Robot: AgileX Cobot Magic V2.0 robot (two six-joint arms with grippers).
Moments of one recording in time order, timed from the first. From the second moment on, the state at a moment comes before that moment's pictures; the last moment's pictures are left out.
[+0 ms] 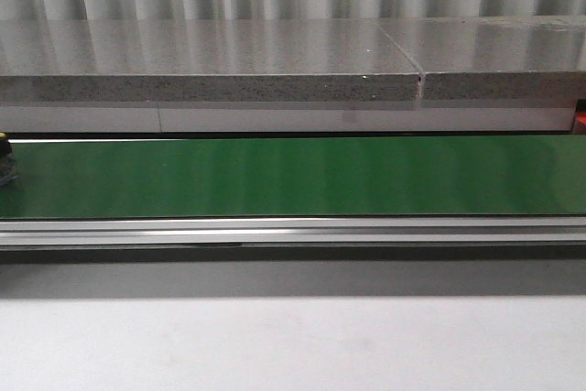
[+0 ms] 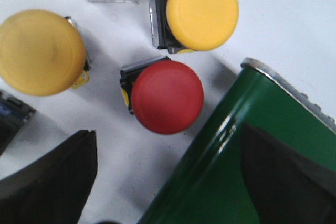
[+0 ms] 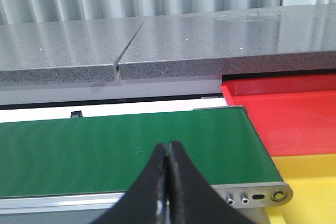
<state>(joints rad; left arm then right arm) 0.36 1.83 -1.36 -0.23 0.90 -0.18 -0.02 -0.01 0.03 -0.06 0.06 0.15</state>
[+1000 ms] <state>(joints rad) 0.36 1.91 -1.36 -0.23 0.81 -0.21 -0.02 -0.01 0.03 -0.06 0.06 0.15</state>
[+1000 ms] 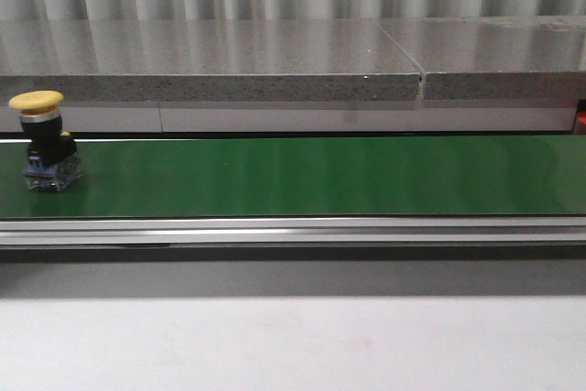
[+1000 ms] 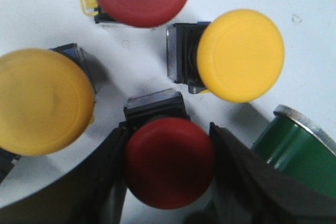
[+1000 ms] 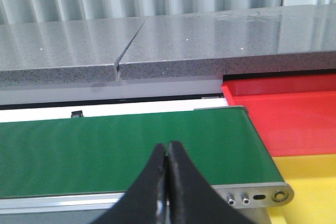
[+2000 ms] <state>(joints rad) 0.24 1.56 -1.25 -0.22 0.94 -0.07 -0.02 -0.01 0.03 -0.06 0.06 0.15</state>
